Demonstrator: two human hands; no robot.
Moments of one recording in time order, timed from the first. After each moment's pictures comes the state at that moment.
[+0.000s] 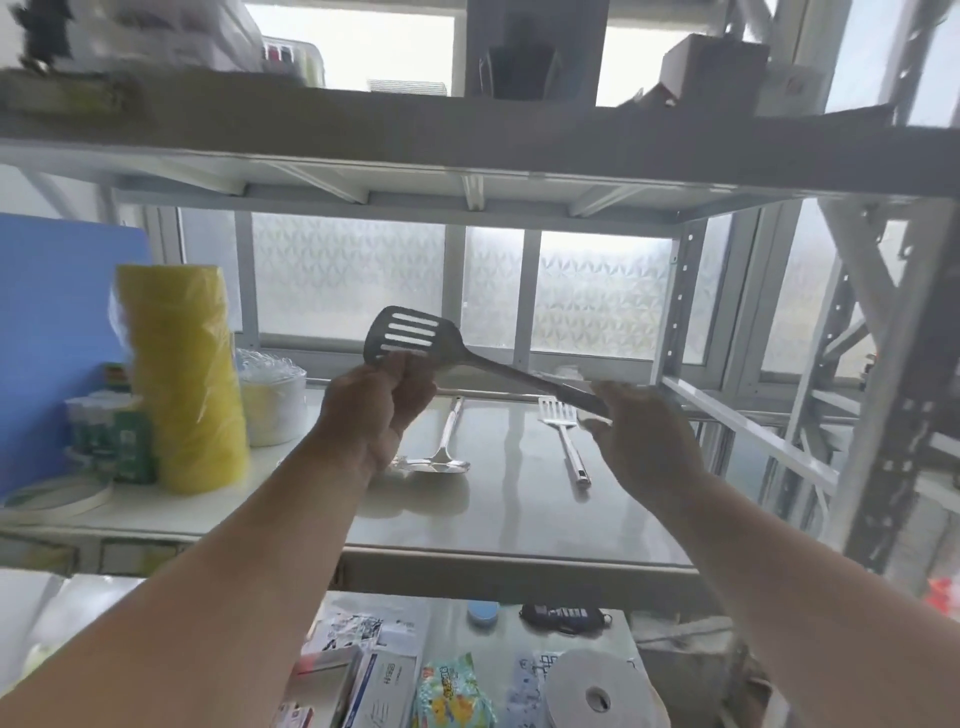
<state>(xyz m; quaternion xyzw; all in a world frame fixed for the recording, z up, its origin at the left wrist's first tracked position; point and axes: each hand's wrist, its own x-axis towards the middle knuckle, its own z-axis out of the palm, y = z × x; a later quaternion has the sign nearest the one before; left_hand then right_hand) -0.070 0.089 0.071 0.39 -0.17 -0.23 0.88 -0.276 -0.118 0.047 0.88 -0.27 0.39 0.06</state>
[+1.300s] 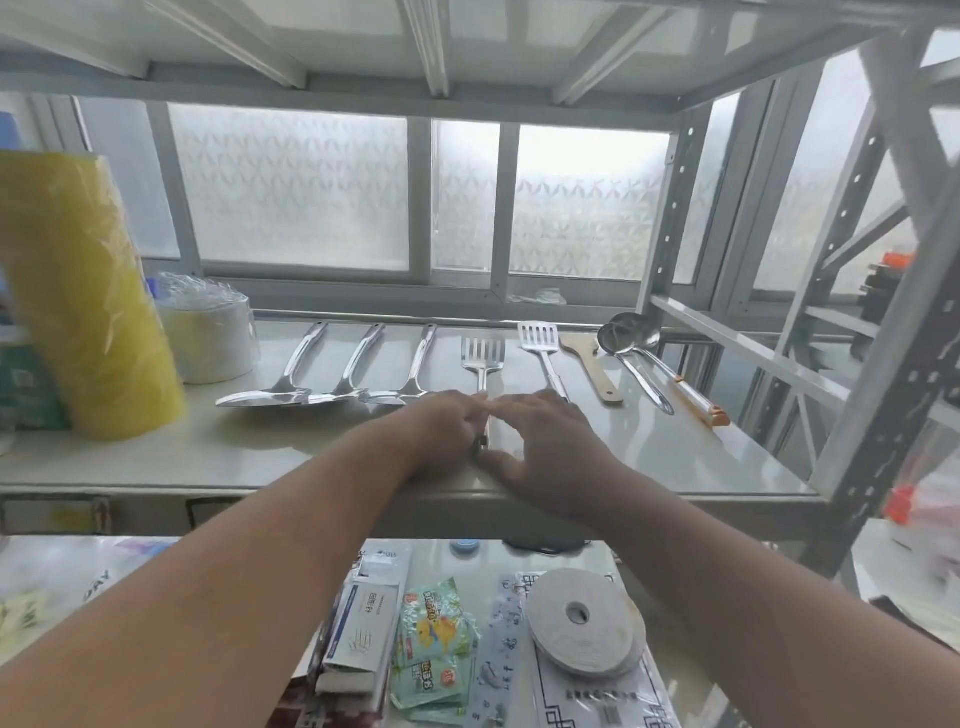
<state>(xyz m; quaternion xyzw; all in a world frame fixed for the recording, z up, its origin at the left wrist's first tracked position) -0.091 0.019 -0.014 0.81 -0.53 -0.12 0.20 -0.253 -0.072 -0.025 0.96 -0.17 0.22 -0.08</state>
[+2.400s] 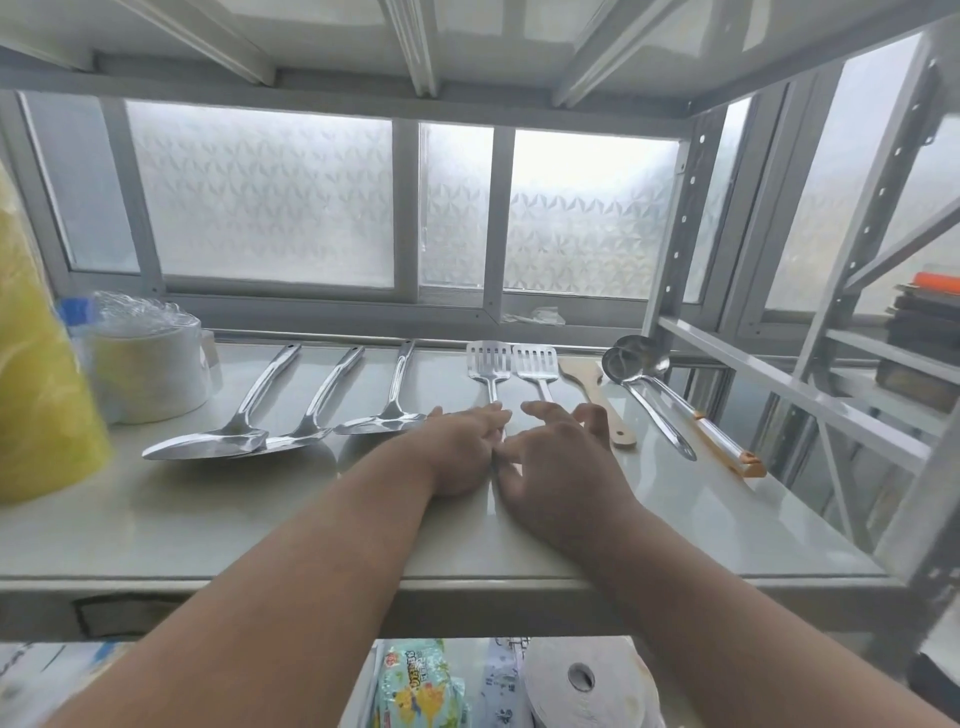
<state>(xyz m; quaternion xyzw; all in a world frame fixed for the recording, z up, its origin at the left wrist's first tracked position) -0.057 -0.059 -0.028 0.80 -0.55 -0.12 0.18 -0.211 -0.125 -0.035 0.94 -0.21 0.25 0.11</state>
